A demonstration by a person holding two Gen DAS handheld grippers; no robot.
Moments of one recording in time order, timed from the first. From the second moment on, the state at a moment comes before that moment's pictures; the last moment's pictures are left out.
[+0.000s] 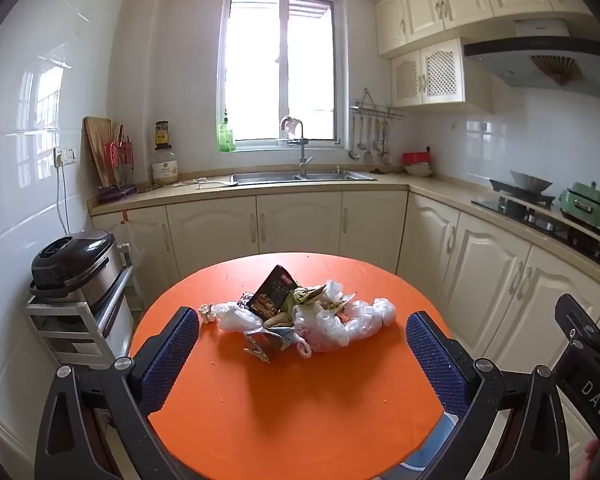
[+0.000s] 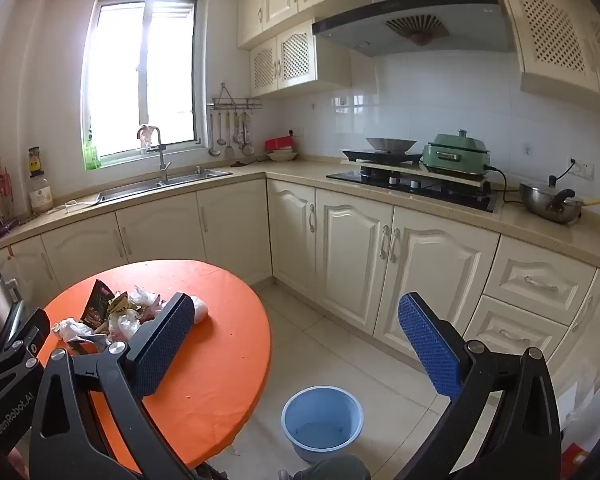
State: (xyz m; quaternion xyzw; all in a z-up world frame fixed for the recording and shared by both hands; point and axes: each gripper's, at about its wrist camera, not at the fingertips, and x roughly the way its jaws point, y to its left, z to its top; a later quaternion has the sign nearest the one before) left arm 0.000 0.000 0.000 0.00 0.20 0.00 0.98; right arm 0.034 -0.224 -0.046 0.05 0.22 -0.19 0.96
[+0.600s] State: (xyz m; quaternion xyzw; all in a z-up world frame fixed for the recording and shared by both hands) left arm 0.001 -0.003 -0.006 0.01 0.21 0.00 0.98; right arm 0.035 -0.226 -0.051 0.05 0.22 -0.18 0.96
